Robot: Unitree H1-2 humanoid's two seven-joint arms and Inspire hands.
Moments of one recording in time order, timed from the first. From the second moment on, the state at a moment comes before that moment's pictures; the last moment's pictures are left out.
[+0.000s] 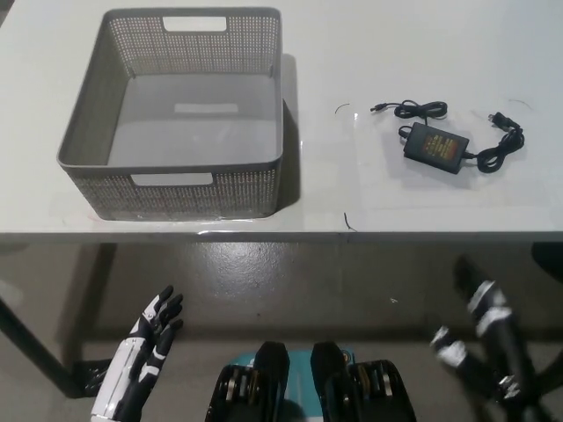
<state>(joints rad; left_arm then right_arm) 0.12 0.13 -0.03 -0.08 -0.01 -0.21 -0.11 0.03 -0.09 0.00 -0.08 -0.06 -0.28 0.04</state>
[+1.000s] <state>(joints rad) 0.11 0.14 -0.03 -0.08 -0.01 -0.22 -0.12 -0.70 -0.41 0.19 0.37 -0.42 0.01 0.09</state>
